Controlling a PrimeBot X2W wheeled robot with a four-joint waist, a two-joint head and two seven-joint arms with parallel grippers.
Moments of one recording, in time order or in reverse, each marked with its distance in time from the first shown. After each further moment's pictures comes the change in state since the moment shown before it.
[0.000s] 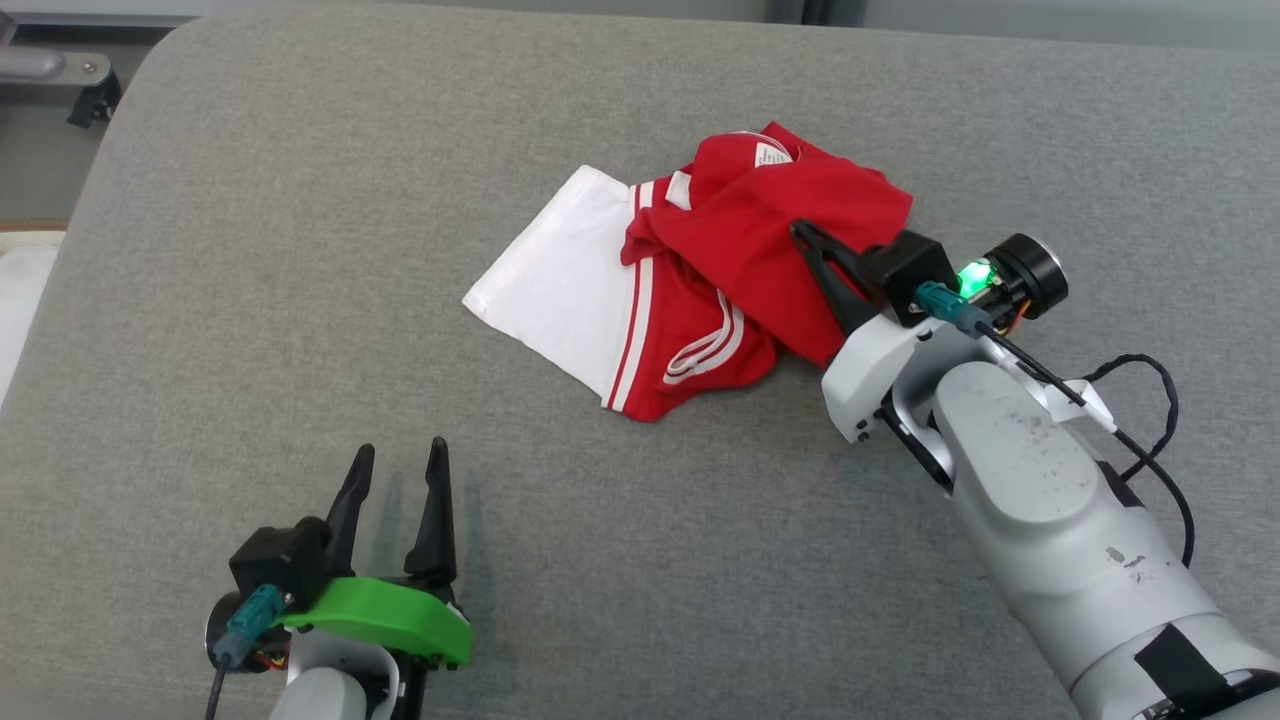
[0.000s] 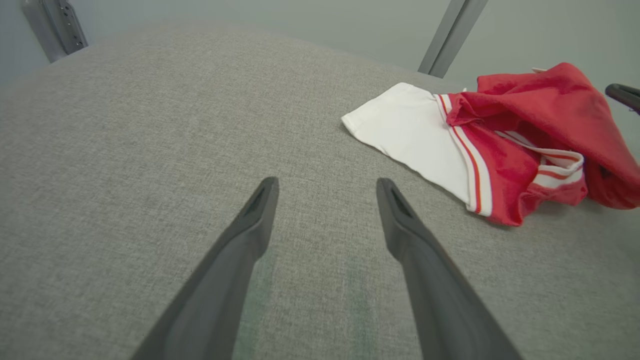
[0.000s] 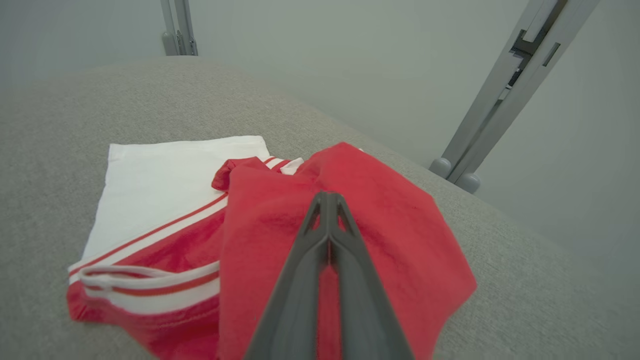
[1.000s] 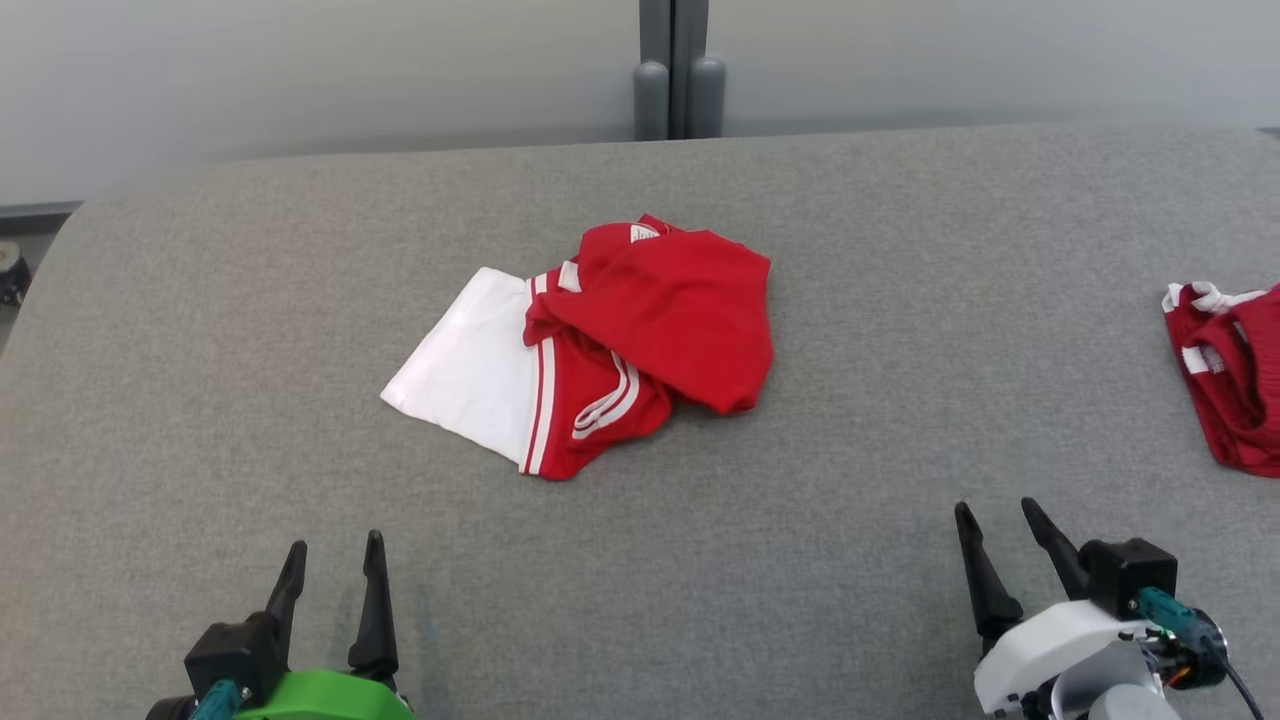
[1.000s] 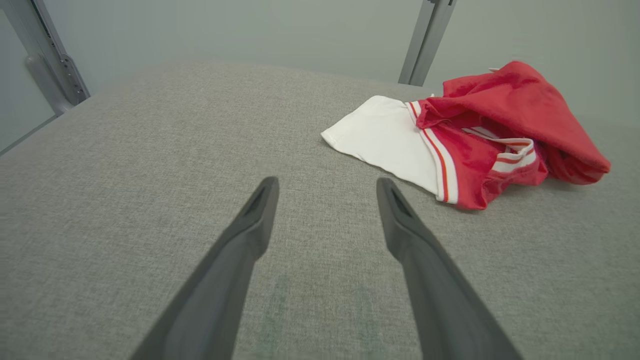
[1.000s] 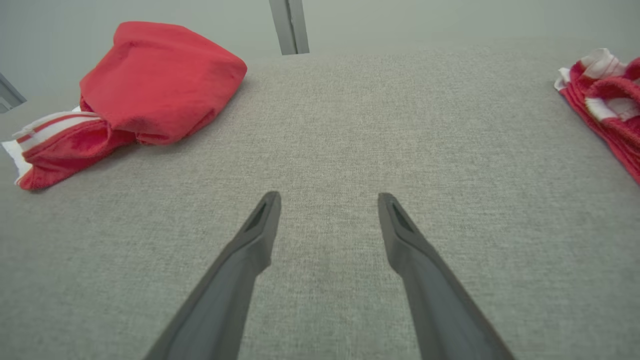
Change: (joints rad) left arm 0.152 0.000 0.134 -0.039 0.129 0.000 0.000; right arm 0.650 0.000 -0.369 -0.323 0.186 0.000 -0.006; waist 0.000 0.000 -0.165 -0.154
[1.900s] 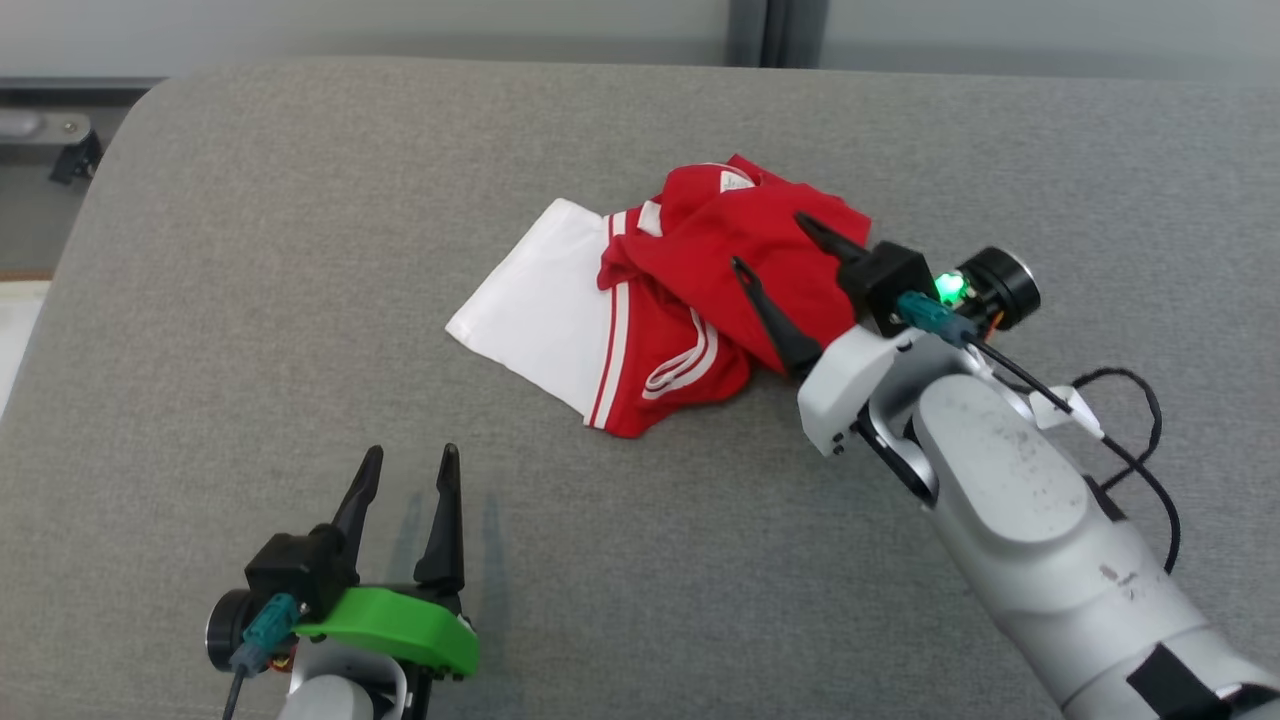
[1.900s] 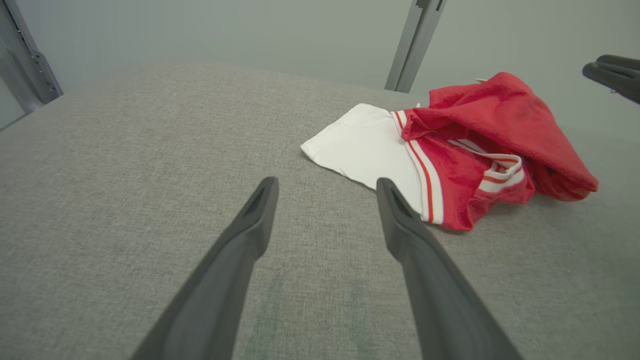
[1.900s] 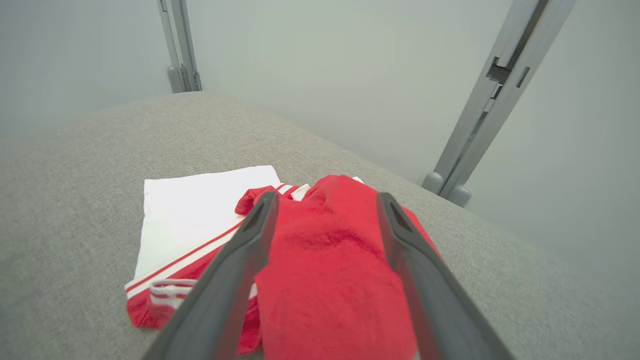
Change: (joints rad) left arm -0.121 0.000 -0.136 -0.005 -0.048 0.000 0.000; right arm -0.581 0.001 0.411 0.188 -0.101 0.000 0.066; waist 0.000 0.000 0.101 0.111
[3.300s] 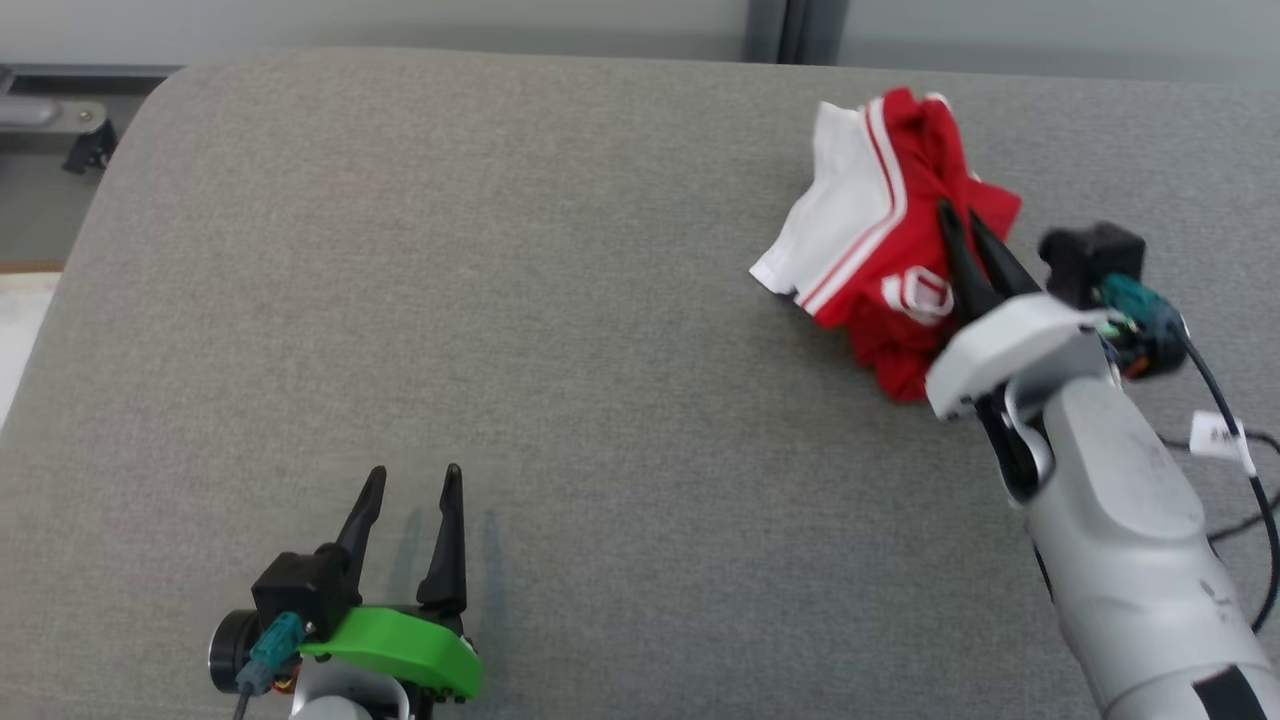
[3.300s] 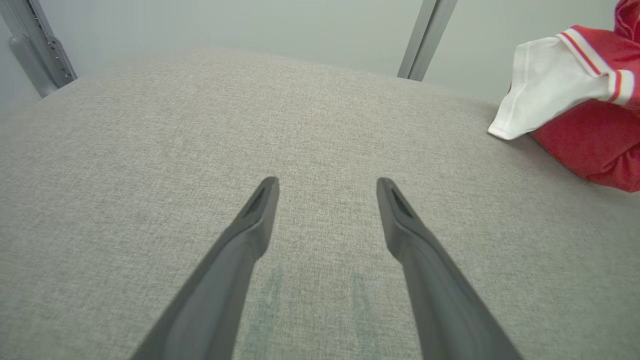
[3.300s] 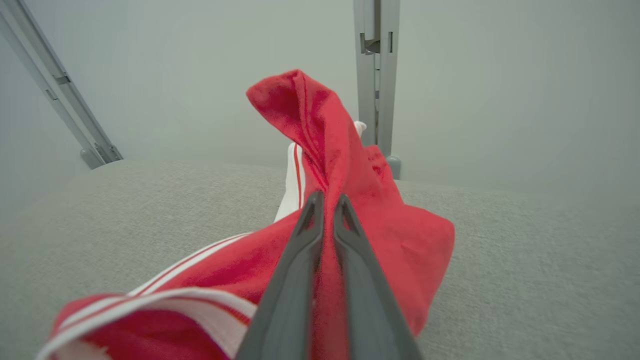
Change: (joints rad) left arm 0.022 0.000 -0.006 0.000 -0.001 0.000 0.000; right arm -0.012 0.000 -0.342 0.110 0.093 0.000 -0.066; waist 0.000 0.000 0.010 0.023
